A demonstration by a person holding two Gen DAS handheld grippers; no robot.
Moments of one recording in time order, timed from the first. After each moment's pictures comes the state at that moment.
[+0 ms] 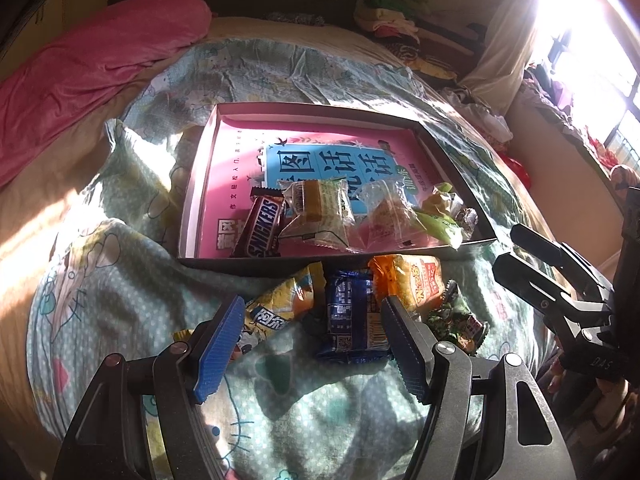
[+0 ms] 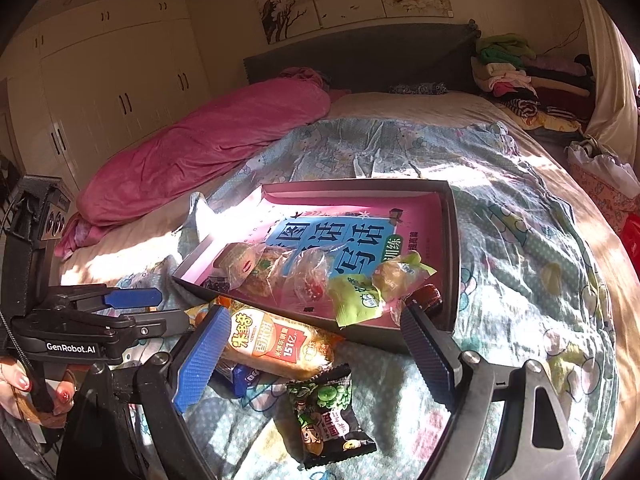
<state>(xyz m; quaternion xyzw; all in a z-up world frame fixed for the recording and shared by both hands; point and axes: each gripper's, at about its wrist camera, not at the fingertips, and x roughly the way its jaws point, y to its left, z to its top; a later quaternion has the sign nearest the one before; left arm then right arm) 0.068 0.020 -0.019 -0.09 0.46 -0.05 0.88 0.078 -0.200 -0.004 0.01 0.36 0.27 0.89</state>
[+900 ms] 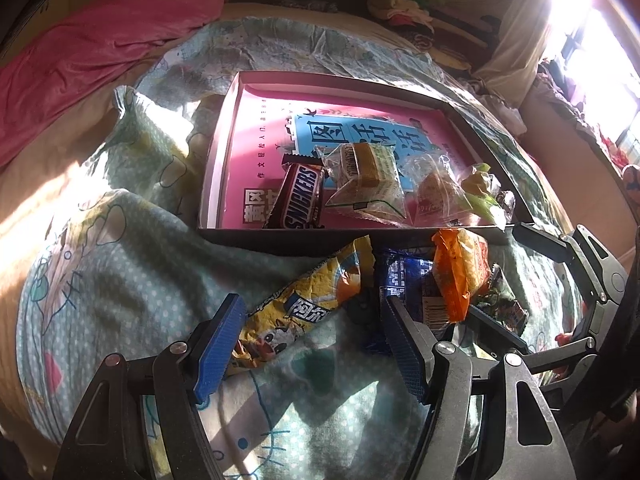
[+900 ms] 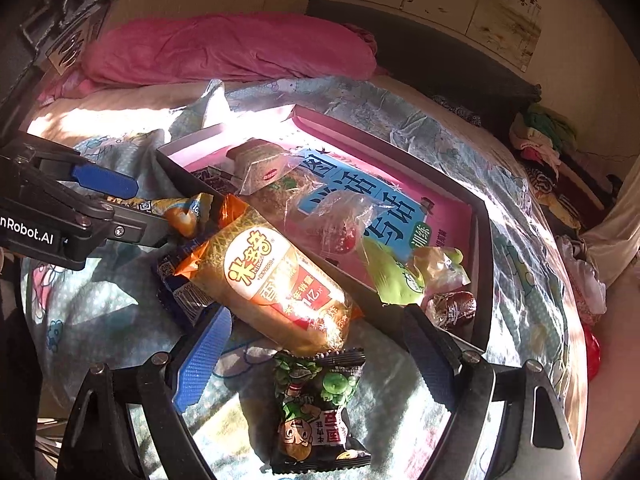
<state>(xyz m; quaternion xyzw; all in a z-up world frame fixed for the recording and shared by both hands) 0.075 0.037 -0.050 -0.09 0.48 -0.04 0.87 0.064 -0.126 -0.052 -0.24 0.36 0.26 0.87</state>
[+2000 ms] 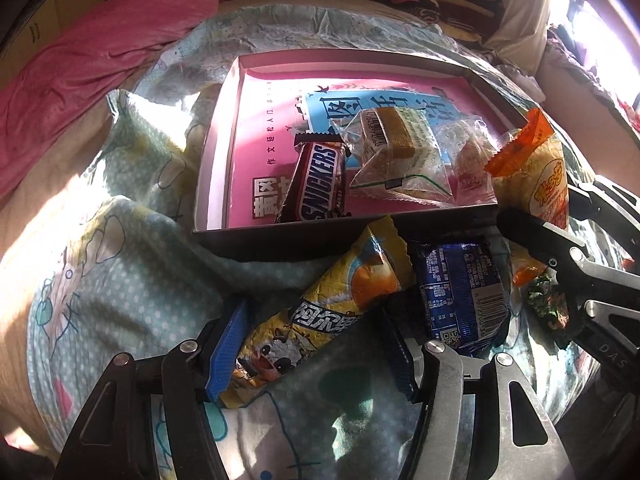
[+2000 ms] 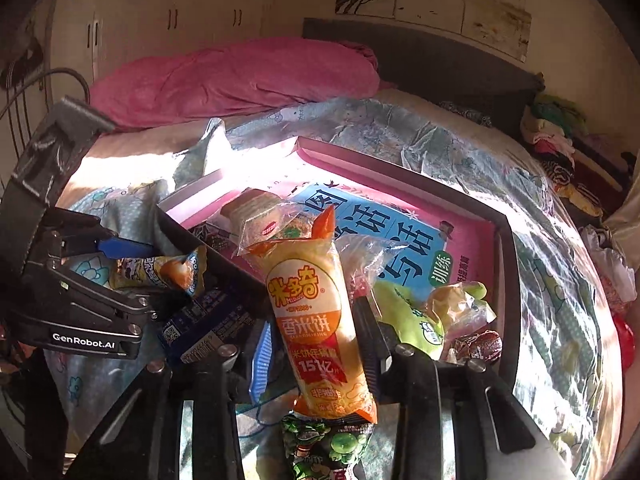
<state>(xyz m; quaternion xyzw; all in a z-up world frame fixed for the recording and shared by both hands) 0.092 0.028 -0.073 -0.02 0.50 -0.01 0.87 0.092 -0.127 -0.042 -0.15 0.35 0.30 0.88</state>
